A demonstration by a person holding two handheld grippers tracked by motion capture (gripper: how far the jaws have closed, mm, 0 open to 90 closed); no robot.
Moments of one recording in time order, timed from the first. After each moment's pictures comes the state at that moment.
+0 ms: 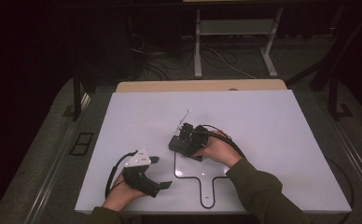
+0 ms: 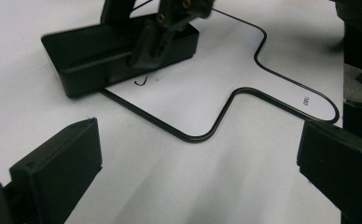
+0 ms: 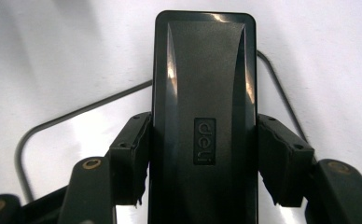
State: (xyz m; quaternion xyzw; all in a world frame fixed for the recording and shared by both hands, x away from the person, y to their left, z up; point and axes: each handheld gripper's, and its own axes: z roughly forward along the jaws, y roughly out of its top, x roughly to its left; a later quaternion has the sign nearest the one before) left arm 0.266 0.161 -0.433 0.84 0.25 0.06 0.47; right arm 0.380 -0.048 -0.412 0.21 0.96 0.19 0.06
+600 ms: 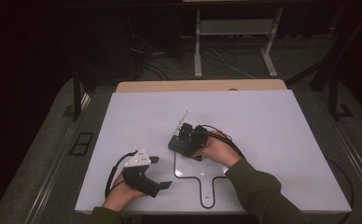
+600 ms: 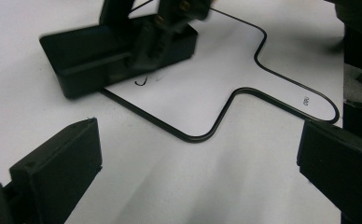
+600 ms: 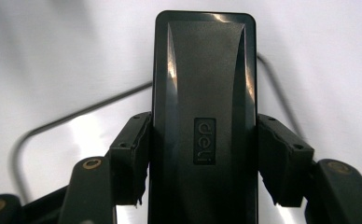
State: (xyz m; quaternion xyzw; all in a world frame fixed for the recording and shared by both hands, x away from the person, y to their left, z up) left arm 0.266 0.161 -0.433 0.84 0.25 0.06 0.47; right arm 0.377 -0.045 -0.412 0.21 0.96 0.19 0.06
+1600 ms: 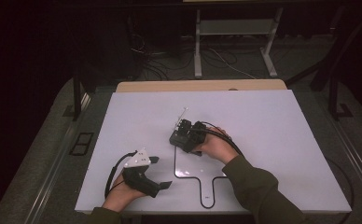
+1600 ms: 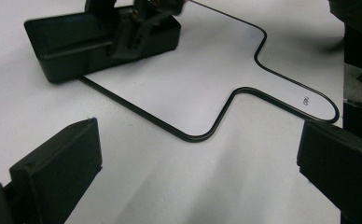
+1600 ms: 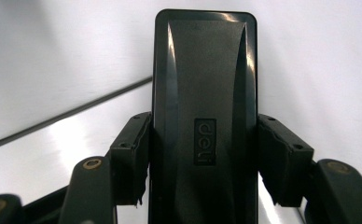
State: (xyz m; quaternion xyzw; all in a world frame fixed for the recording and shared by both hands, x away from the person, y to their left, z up) left arm 0.265 0.161 -0.433 0.84 0.25 0.06 0.47; right arm 0.395 -0.044 -0.412 0.23 0.95 0.18 0.10
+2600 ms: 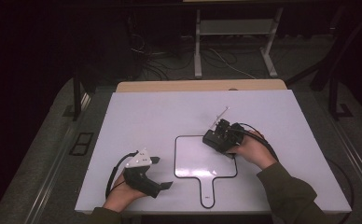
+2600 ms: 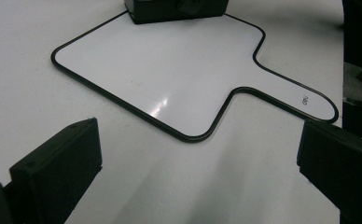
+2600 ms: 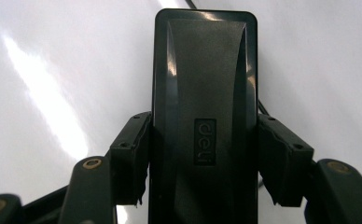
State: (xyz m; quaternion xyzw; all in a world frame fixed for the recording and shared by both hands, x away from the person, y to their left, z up) left arm 0.265 0.158 -0.433 0.85 0.25 0.05 0.47; right arm 0.383 -0.155 -0.412 0.30 0.93 0.17 0.09
